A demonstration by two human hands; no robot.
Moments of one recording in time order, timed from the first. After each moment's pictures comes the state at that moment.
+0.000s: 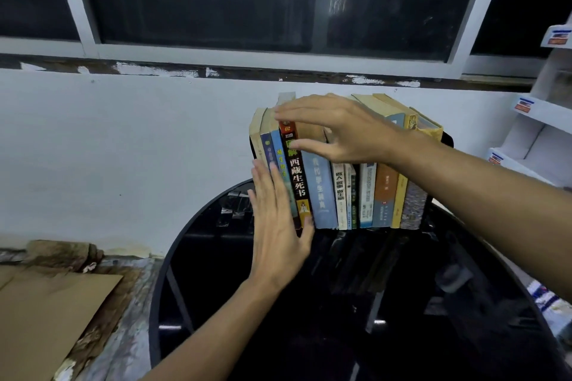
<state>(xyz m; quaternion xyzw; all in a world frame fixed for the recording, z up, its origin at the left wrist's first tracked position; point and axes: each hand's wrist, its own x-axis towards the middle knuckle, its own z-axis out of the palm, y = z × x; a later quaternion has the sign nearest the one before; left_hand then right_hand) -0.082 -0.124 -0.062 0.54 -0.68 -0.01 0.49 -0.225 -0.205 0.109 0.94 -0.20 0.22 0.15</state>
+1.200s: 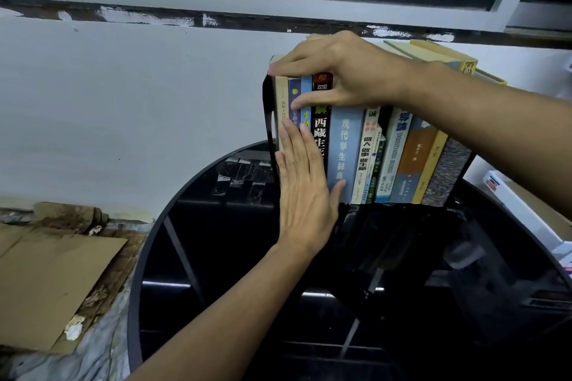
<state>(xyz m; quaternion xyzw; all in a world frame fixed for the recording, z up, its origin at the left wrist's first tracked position) -0.122 -0.163 -0.081 0.57 -0.69 0.03 0.45 -0.207 -0.242 0.111 0.96 -0.15 0.15 0.16</state>
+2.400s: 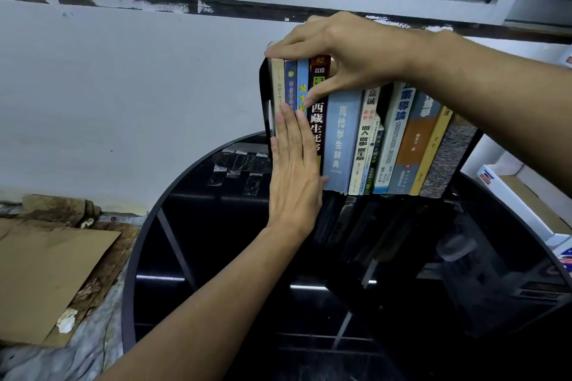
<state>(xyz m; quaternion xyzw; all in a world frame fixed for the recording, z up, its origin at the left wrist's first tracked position) -0.109 -0.177 -0.086 0.60 -0.69 0.09 0.39 -0.206 -0.243 0.124 0.96 -0.21 0.03 0.17</state>
